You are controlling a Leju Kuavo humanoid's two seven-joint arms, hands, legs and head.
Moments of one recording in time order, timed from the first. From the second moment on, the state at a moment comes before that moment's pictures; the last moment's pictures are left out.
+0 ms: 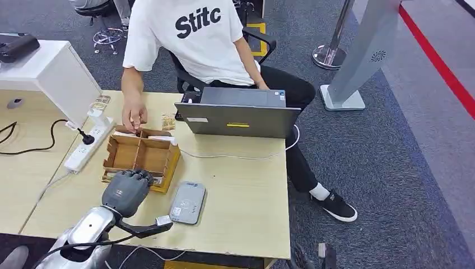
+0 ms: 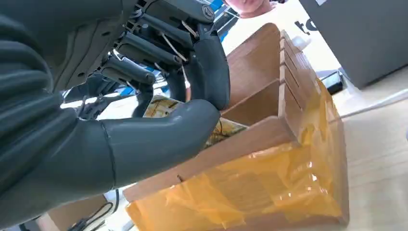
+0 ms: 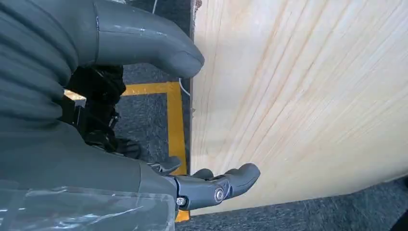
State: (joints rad) left arm -0.07 0.28 -0.27 -1.43 -1.44 0.27 -0.07; right arm -0.14 0.24 -0.44 -0.31 0.12 0.23 -0.47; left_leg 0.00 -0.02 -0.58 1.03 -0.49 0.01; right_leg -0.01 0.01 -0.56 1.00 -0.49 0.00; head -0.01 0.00
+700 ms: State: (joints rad) left arm -0.07 0.26 -0.24 -1.48 -1.39 0.30 -0.08; right arm -0.14 0.24 -0.44 -0.31 0.11 0.23 -0.47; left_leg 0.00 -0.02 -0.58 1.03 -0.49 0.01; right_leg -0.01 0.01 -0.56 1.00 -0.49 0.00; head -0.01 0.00
